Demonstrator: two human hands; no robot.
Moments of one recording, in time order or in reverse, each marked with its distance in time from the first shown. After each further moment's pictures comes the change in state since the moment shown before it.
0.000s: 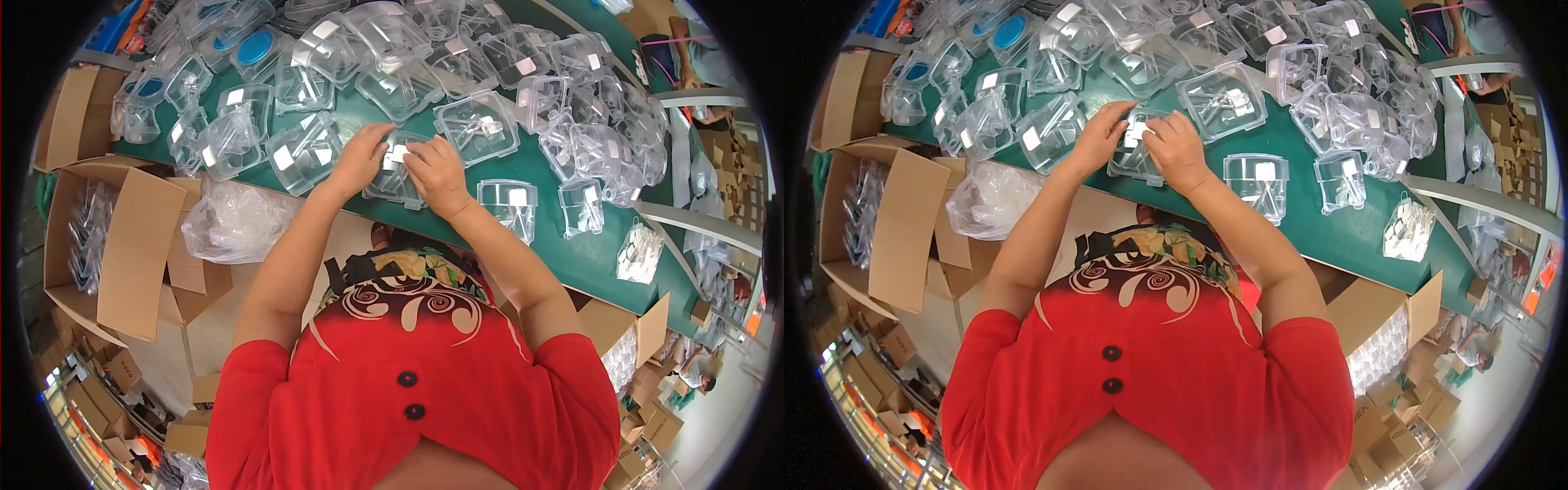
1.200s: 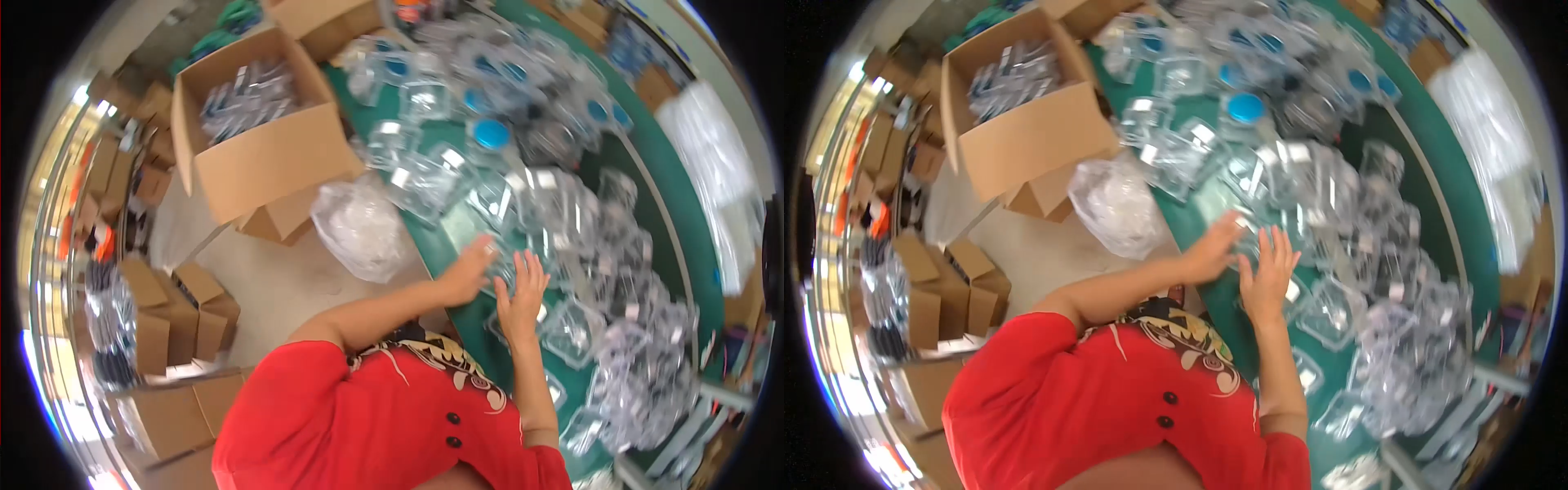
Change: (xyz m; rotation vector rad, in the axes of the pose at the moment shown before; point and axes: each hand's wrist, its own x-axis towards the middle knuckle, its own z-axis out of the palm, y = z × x) left_hand -0.044 -0.014 -0.018 0.296 0.411 -0.141; right_hand 0.089 -0.031 0.017 0.238 -0.300 0.098
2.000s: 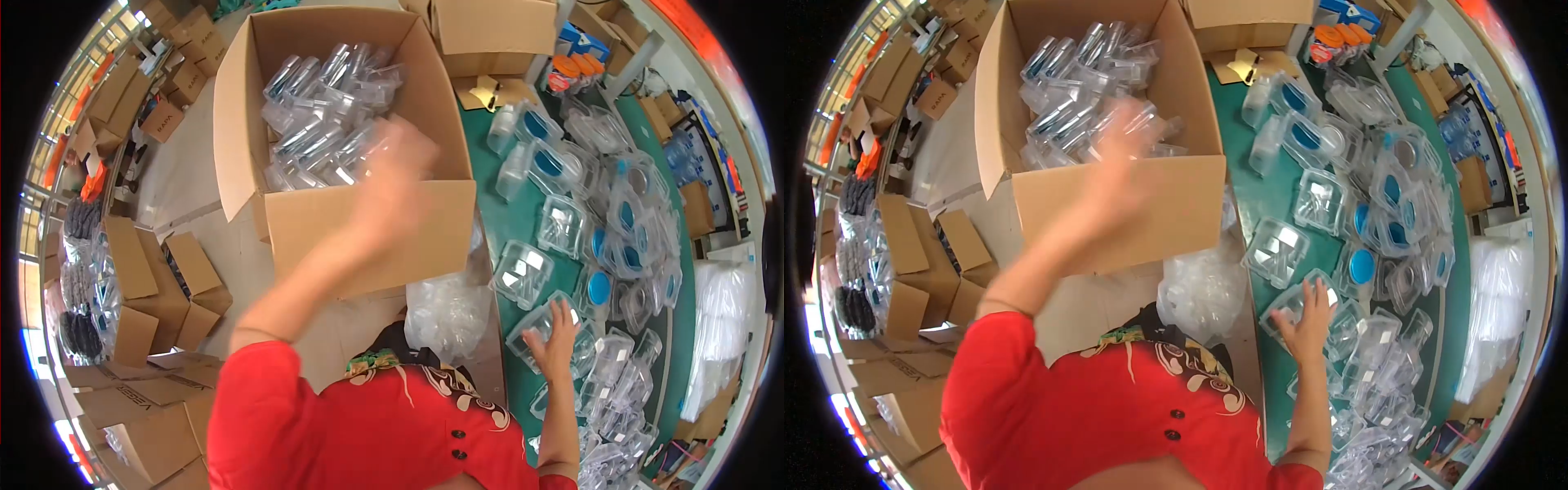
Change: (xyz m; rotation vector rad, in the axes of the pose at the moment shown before) left_hand -0.004 -0.194 -0.494 0.353 0.384 -0.424; right_hand 0.212 -0.146 0.141 -0.276 -0.324 -0.165
